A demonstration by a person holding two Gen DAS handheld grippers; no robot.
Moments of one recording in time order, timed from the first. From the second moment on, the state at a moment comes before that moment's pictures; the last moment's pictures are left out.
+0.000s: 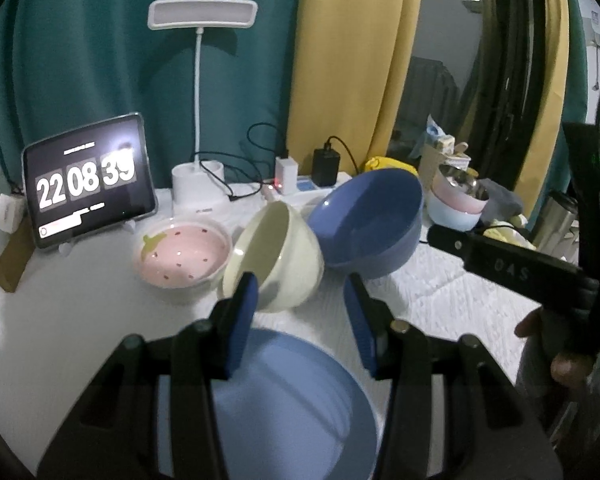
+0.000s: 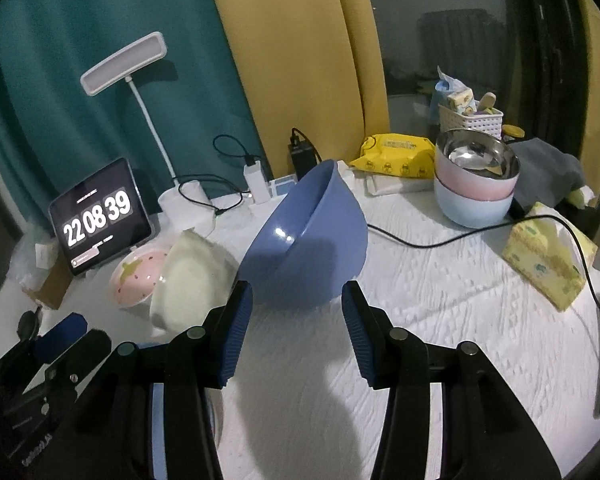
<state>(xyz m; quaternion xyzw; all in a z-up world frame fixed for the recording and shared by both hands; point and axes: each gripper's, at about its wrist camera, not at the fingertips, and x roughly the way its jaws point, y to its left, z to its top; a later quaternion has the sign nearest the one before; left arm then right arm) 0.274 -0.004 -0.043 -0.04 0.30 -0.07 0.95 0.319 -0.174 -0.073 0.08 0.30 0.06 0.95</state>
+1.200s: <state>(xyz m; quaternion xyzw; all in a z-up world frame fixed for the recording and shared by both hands) 0.363 -0.084 -0.065 0.00 0.34 -0.10 0.94 0.395 -0.265 -0.148 0.14 0.35 0.01 0.93</state>
